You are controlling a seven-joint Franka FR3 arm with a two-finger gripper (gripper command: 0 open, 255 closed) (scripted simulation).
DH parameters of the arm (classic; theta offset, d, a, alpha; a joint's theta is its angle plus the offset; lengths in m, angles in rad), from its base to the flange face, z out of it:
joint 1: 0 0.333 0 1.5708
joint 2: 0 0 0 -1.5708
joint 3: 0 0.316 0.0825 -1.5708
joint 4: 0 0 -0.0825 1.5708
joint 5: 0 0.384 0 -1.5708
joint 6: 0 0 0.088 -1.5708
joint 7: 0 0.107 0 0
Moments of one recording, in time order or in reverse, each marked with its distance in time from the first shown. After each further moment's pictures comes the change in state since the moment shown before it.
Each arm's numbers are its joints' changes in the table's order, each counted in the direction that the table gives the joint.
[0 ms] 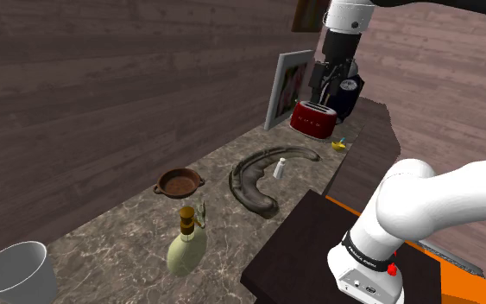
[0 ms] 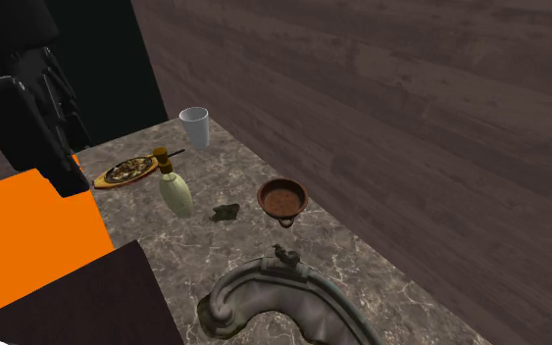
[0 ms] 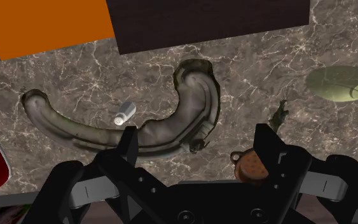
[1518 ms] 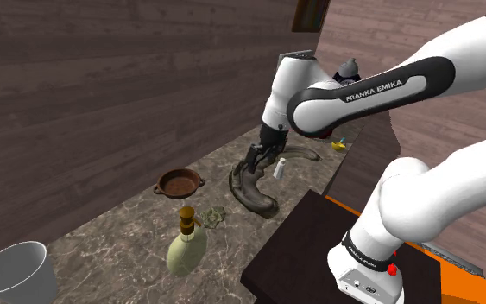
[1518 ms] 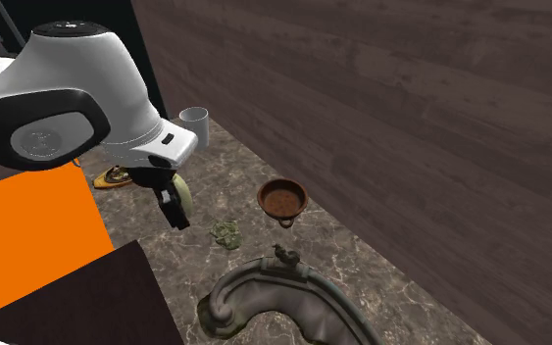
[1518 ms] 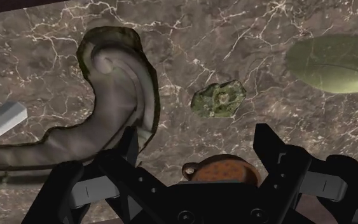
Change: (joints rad) arm 0.109 -0.241 0.105 0.494 0.183 -0.849 0.160
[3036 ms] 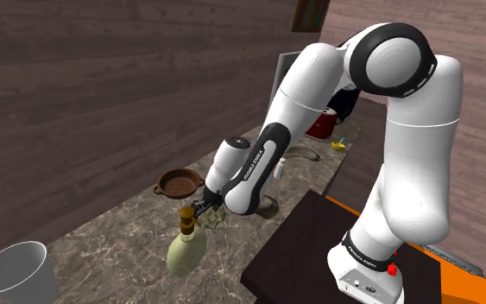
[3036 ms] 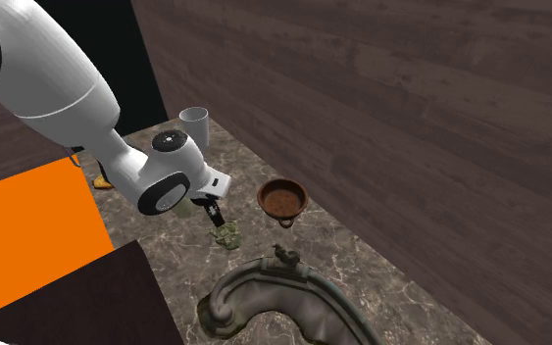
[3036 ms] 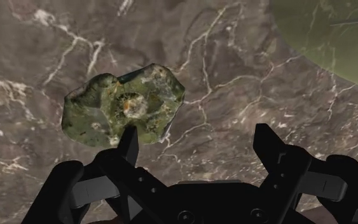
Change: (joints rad) arm 0.141 -0.962 0.073 -0.250 0.070 -0.855 0.109
